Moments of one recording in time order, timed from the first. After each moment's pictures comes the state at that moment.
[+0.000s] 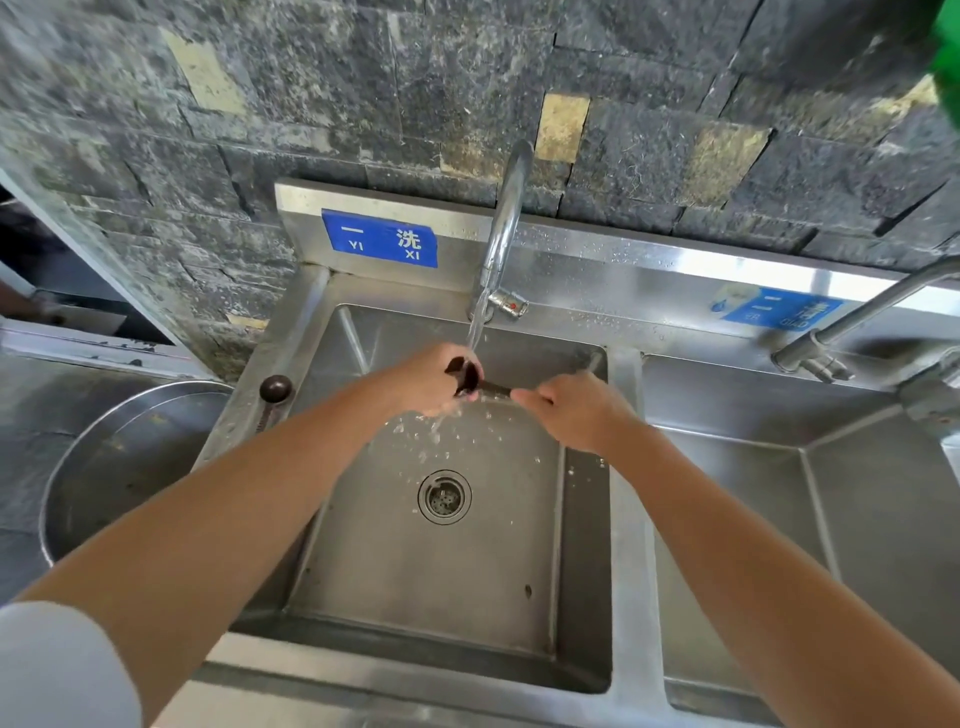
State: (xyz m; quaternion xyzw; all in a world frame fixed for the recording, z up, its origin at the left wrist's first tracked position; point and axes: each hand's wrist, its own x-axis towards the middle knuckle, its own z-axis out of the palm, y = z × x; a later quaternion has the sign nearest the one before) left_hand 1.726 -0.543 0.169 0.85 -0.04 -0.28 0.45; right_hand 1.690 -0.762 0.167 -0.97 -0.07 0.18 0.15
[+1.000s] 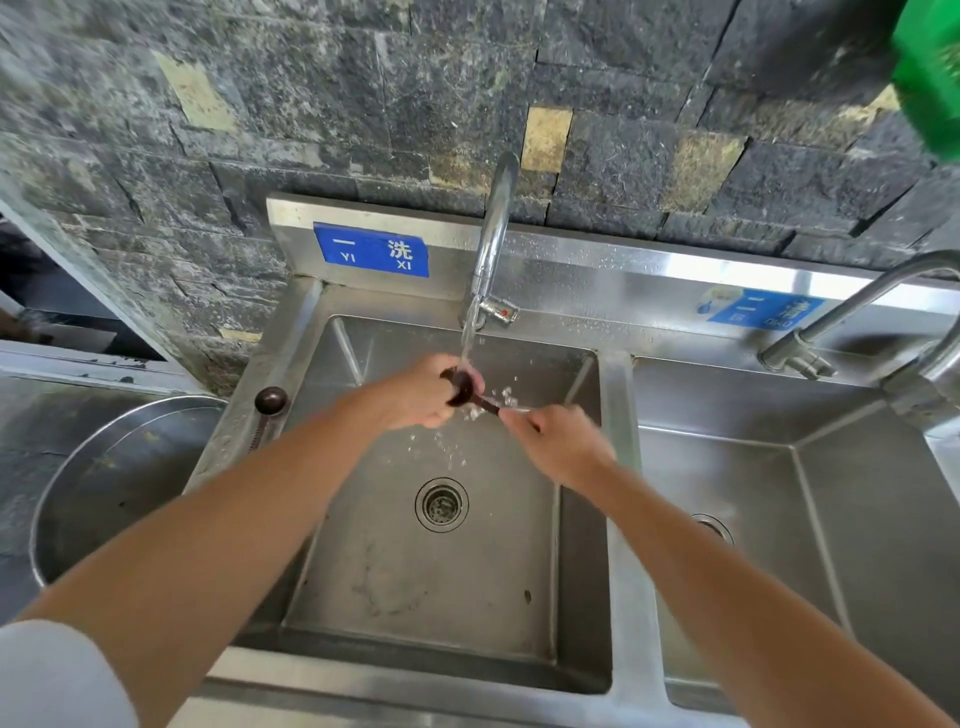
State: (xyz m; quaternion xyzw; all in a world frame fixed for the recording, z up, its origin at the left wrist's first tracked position) left_hand 1.721 -0.548 0.164 0.74 0.05 -0.36 0.57; right_hand 1.658 -0.741 0.155 -0.96 0.00 0.16 0.24
